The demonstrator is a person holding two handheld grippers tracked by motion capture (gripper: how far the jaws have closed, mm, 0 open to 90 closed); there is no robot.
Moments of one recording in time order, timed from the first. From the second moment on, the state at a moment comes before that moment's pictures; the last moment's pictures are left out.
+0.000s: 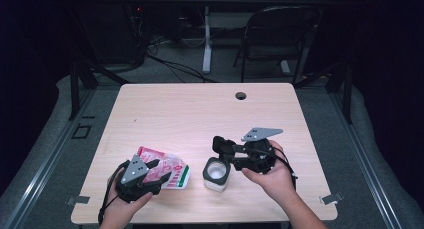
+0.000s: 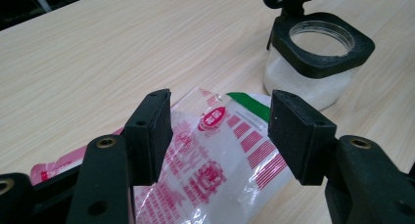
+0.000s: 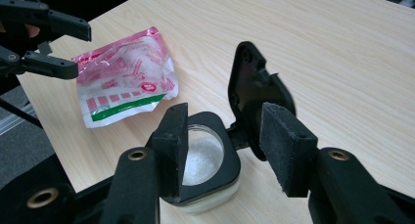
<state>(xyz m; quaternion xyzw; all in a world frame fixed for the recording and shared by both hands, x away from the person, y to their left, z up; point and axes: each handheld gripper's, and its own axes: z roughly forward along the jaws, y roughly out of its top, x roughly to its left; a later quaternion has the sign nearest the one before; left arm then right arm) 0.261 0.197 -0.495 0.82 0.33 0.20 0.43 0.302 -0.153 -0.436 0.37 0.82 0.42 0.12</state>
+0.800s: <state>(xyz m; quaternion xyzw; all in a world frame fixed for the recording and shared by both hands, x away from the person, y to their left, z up) 0.265 0.207 -0.495 0.81 0.34 0.21 0.42 0.344 -0.153 -0.440 0.39 0.82 0.39 0.12</state>
